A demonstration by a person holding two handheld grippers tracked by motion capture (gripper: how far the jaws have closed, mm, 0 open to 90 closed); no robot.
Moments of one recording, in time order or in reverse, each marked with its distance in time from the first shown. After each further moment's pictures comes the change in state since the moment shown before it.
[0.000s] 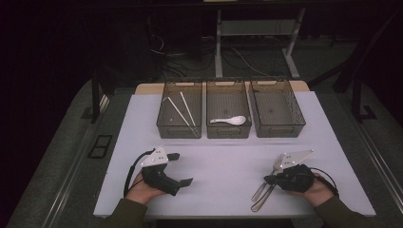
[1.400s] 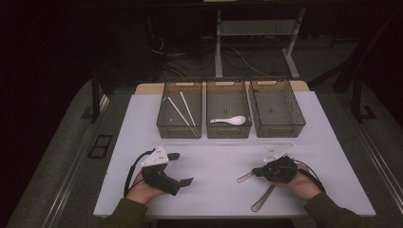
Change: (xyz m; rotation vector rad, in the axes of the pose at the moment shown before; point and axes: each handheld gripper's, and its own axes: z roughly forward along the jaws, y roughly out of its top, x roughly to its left) left arm 0.000 0.000 0.001 -0.004 0.006 -0.006; right arm -0.009 0.028 0.035 0.017 -0.033 -0.083
